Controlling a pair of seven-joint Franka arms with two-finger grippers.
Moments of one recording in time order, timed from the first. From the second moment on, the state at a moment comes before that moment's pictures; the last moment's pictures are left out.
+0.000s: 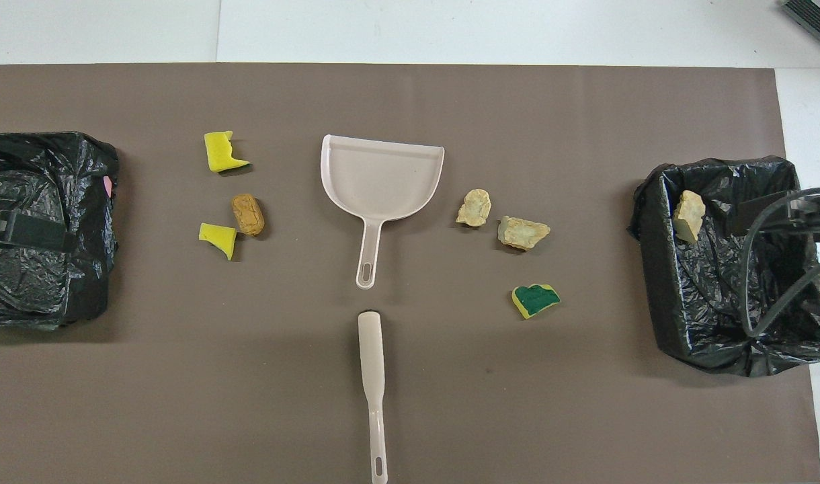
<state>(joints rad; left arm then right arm) -0.05 -0.07 -0.01 -1.58 -0.04 1.52 0.10 -0.06 -0.03 0.03 -1.56 -0.01 1.53 0.07</state>
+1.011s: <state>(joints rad) -0.36 -0.23 -0.08 -2.00 -0.04 1.73 -0.32 -0.06 -0.03 0.03 -1.57 -0.01 1.53 0.07</state>
